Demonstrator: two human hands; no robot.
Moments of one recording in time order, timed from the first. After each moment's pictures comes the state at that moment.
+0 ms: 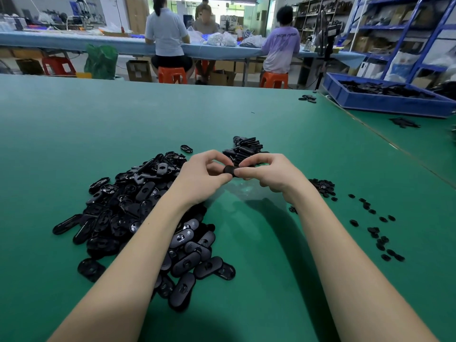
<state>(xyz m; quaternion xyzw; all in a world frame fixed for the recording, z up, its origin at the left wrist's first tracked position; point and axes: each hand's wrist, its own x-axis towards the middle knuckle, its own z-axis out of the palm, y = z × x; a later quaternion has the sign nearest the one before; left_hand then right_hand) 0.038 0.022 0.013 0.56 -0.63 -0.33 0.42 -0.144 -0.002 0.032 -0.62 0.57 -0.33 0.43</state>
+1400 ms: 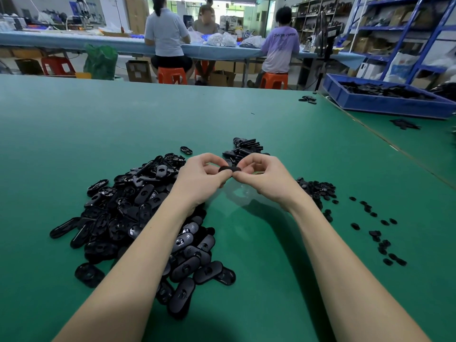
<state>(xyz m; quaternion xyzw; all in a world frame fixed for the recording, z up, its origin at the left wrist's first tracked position) 0.032 0.016 0.007 0.60 -0.56 -0.35 0.47 -0.140 -0.010 0.012 -0.69 0.48 -0.38 0.39</state>
